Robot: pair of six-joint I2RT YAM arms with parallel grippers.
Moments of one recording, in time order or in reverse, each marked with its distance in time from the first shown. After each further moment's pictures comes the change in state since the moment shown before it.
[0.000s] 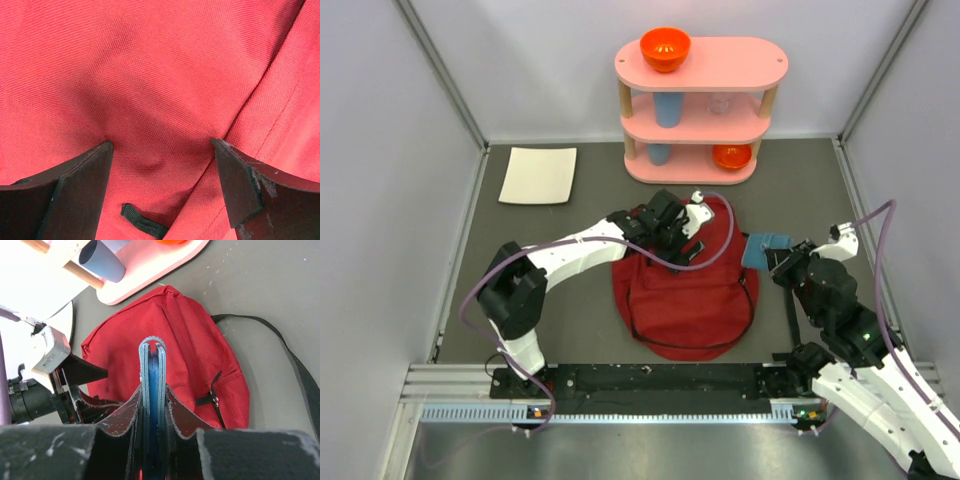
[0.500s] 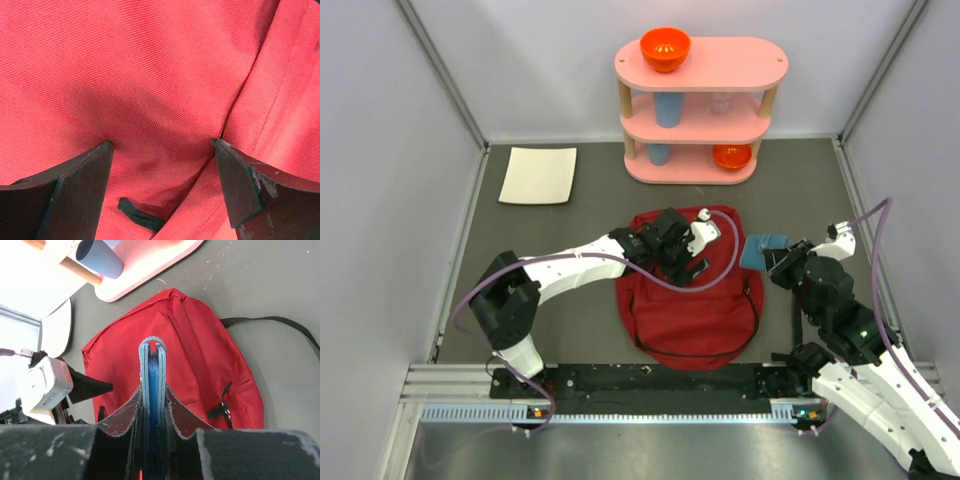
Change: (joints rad) left arm -0.093 -0.058 -0.096 0.058 -0.045 0.005; right arm 0.000 0.020 -0.002 0.000 -0.007 0.025
